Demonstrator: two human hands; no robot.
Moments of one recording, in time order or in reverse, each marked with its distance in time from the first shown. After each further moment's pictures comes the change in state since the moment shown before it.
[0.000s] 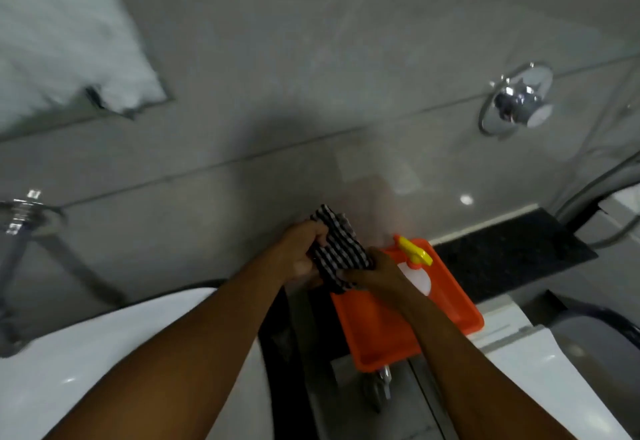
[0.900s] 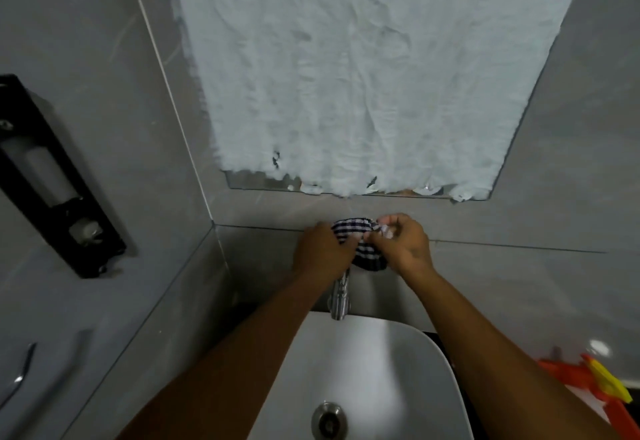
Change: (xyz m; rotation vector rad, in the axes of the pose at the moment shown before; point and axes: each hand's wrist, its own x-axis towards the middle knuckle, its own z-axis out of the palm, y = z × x) left_hand -0.247 0.063 -0.275 0.758 0.999 0.585; right_hand -0.043 -0.244 0.307 -0.168 0.179 -0.646
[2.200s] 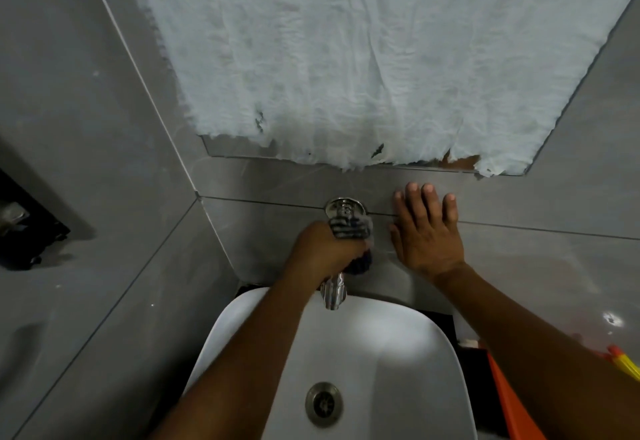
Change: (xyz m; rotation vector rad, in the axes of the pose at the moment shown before) left_hand -0.008 0.000 0.016 -0.362 -0.338 -0.307; right_hand 0.051 0.123 -0.005 -1.011 0.377 -1.063
